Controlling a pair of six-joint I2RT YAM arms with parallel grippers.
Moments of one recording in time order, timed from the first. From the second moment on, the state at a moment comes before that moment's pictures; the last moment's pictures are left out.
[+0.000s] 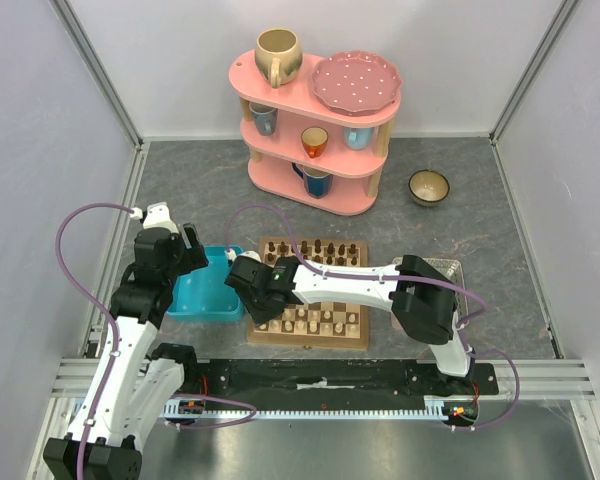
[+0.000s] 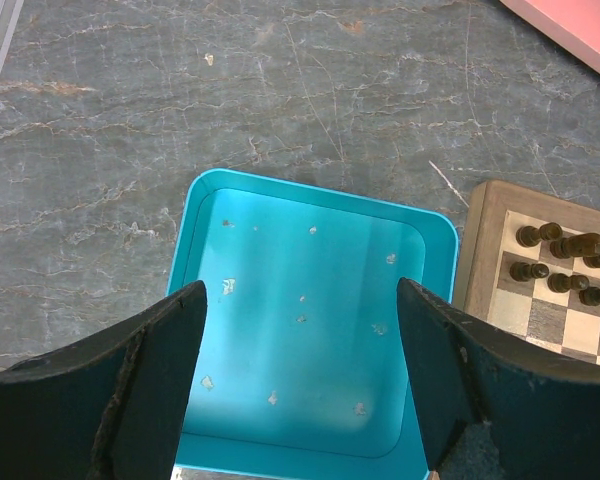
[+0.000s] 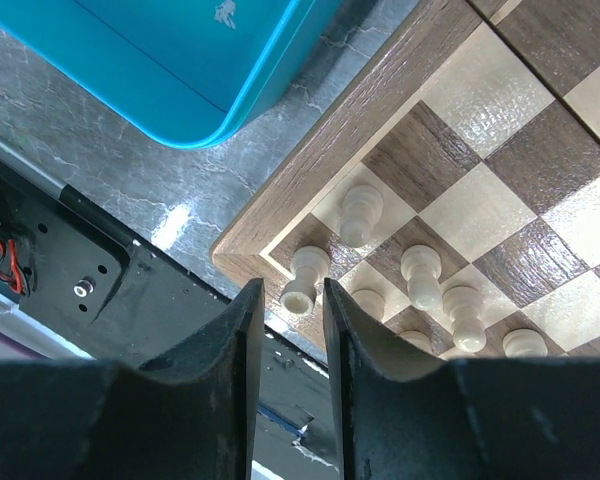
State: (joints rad) left arm -0.11 0.69 0.68 -0.55 -0.20 -0.26; right arm 1.25 2.02 1.59 -0.70 0.06 0.66
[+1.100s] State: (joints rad) left arm -0.11 0.68 0.68 -0.55 -0.18 -0.26; right arm 0.93 1.77 1.29 -0.73 0.13 0.62
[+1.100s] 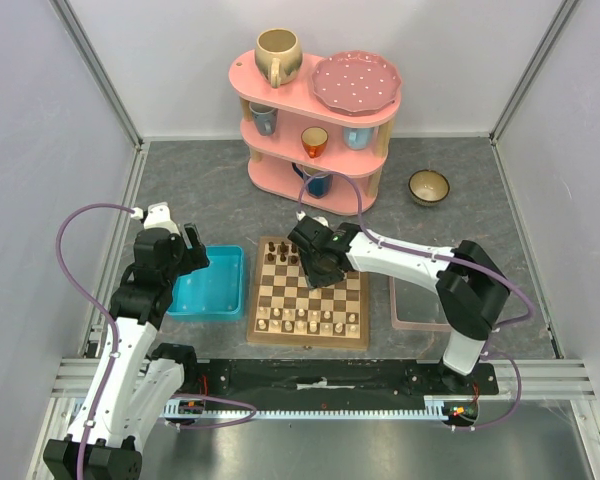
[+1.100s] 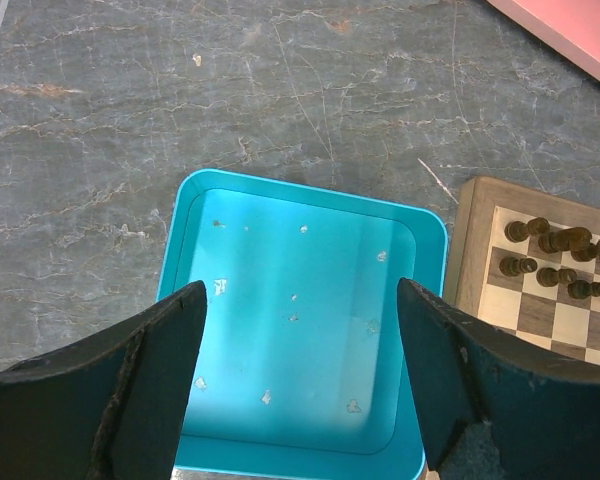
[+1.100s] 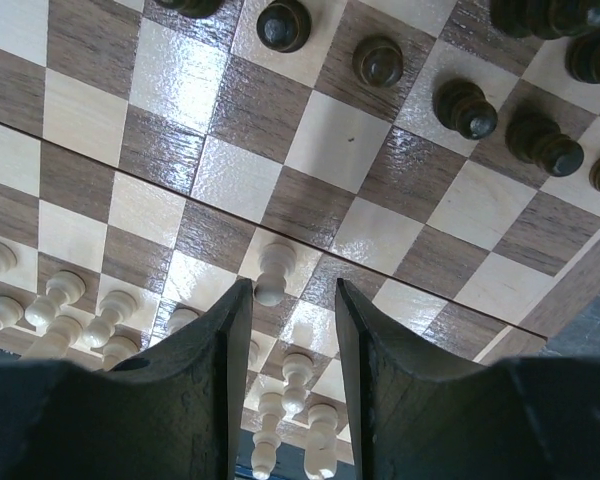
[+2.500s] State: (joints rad) left arm -0.11 0.68 0.68 -0.55 -0.18 -0.26; right arm 0.97 1.56 1.08 -0.77 0.15 0.65
